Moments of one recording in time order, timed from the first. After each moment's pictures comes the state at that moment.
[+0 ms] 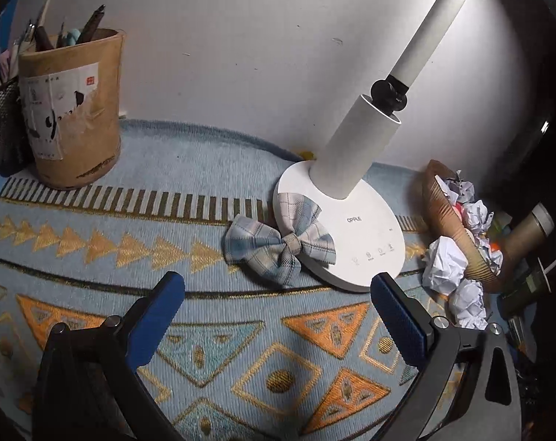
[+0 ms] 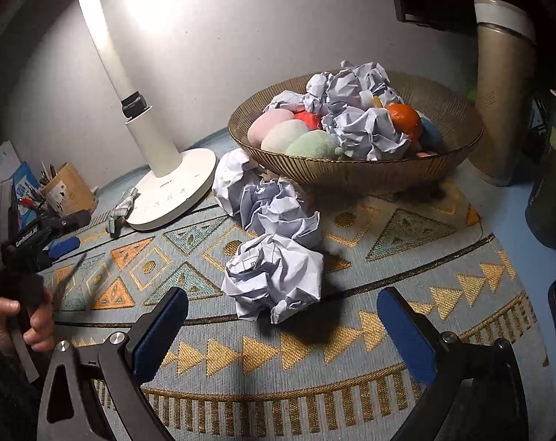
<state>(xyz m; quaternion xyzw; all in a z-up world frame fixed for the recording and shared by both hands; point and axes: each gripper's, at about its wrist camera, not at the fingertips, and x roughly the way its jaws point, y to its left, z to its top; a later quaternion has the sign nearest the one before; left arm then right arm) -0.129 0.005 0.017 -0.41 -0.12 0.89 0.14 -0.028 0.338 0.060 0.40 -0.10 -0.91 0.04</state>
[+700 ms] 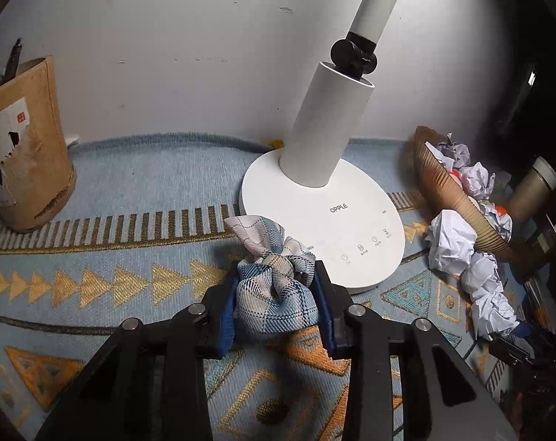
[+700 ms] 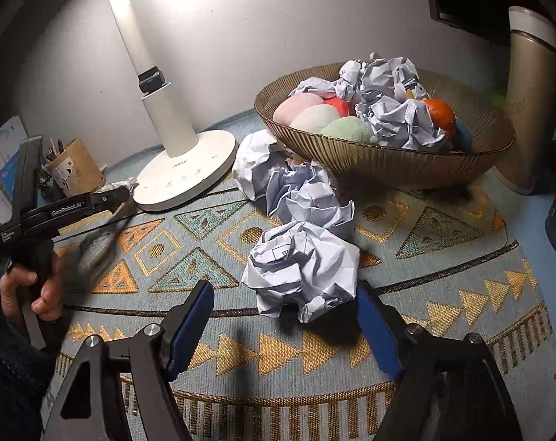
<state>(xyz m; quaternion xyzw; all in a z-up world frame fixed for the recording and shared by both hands) -0.131 0.030 0.013 -0.41 -0.06 0.89 0.18 -0.036 0.322 0.048 0.41 -0.07 -0.91 0.07</state>
